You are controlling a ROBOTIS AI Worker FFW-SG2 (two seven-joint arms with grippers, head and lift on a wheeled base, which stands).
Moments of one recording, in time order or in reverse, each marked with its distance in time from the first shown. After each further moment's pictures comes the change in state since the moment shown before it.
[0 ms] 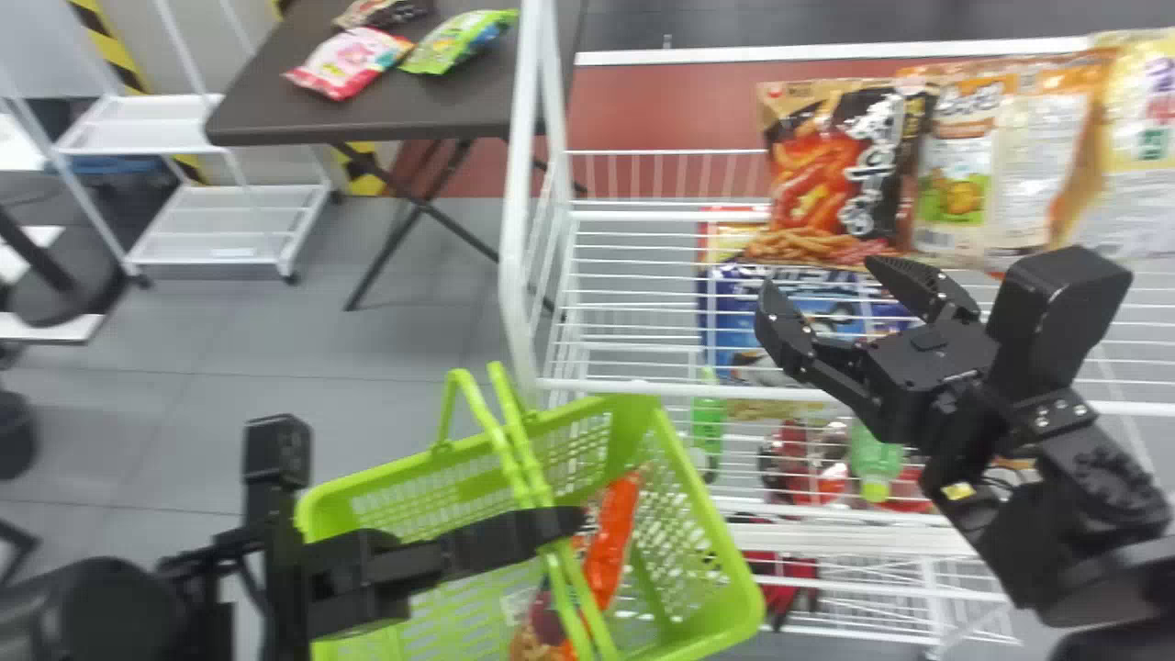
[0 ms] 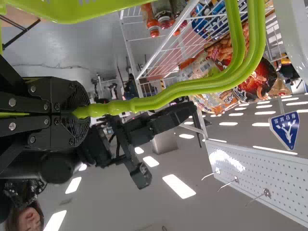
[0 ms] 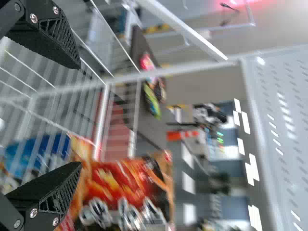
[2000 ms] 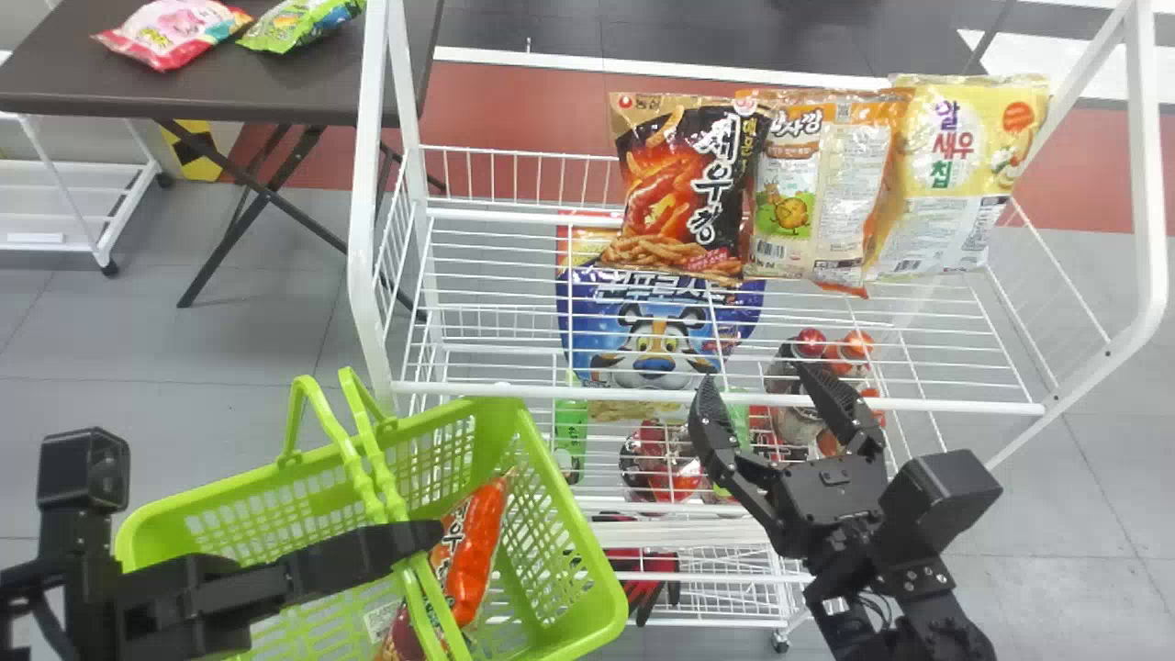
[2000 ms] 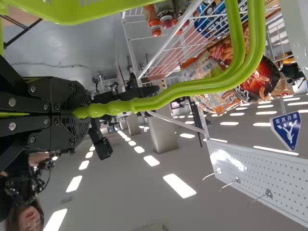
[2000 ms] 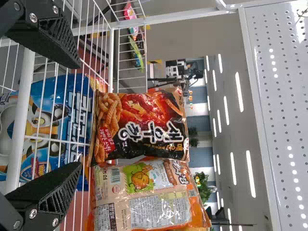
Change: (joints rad) left arm 0.007 0.000 -0.003 0.000 0.003 0.000 0.000; right arm 0.195 0.033 -0.078 0.206 0.018 -0.454 -0.045
